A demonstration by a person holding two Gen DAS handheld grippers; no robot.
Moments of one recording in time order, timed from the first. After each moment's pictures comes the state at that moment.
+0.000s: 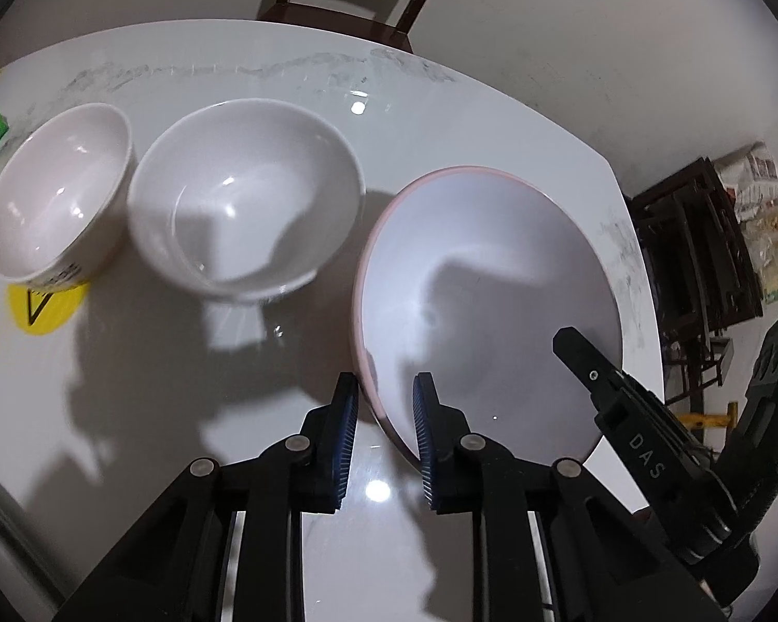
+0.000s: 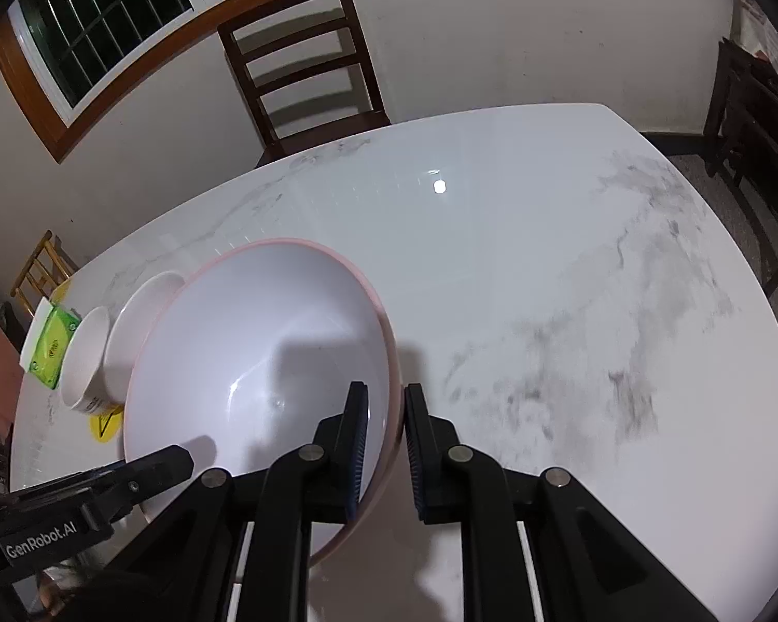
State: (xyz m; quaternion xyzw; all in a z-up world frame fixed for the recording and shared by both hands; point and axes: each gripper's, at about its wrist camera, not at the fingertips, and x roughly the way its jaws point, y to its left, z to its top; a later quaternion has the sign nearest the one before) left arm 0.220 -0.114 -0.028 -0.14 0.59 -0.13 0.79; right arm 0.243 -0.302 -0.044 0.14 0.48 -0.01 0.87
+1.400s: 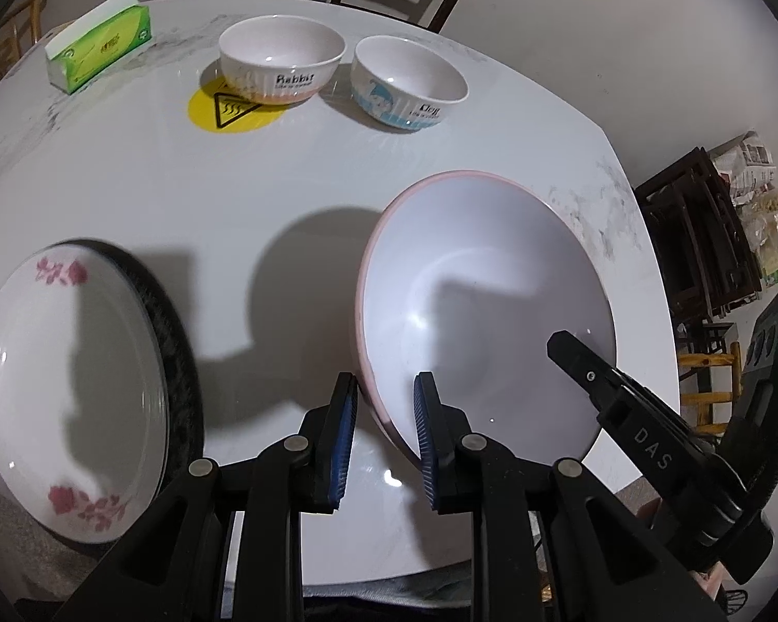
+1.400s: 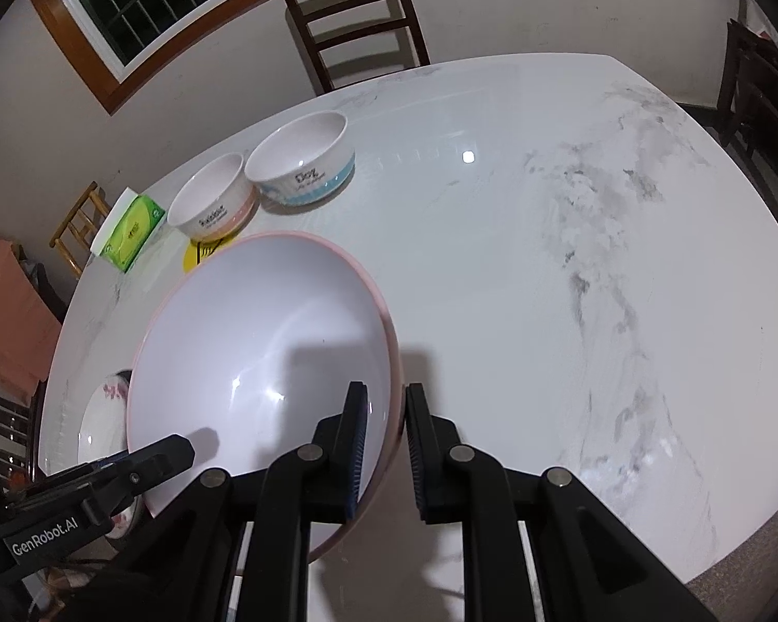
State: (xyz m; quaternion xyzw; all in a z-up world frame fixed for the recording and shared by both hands) left arm 0.074 -0.039 -0.012 -0.14 0.58 -0.11 0.80; right arm 0.075 -0.208 -0.040 0.14 0.50 0.03 0.85
